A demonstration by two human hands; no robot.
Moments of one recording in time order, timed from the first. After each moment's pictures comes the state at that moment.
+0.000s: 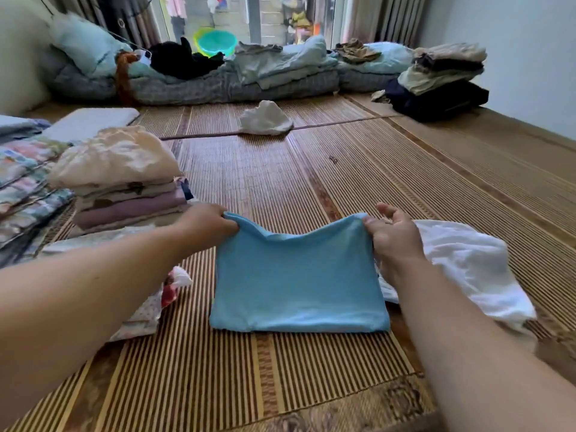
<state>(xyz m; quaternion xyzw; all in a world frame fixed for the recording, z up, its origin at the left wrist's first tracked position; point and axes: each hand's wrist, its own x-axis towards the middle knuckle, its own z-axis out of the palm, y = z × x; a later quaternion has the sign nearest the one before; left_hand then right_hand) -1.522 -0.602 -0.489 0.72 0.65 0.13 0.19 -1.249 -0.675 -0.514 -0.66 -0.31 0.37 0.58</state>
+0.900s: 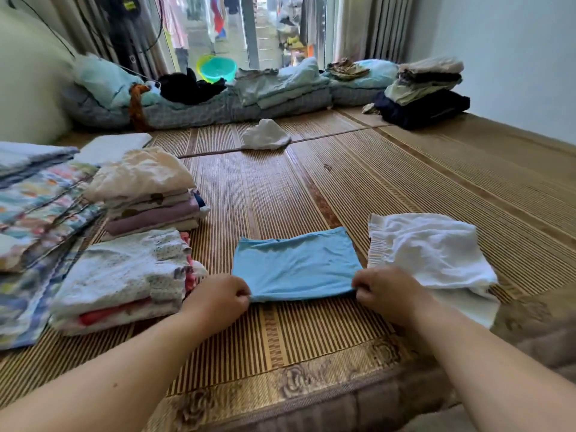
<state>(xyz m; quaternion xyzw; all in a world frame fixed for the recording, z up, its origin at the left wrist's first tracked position) -1.527 -0.731 -0.529 0.79 0.59 0.08 0.15 -1.235 -0.772 -0.533 -0.64 -0.76 0.08 0.11</state>
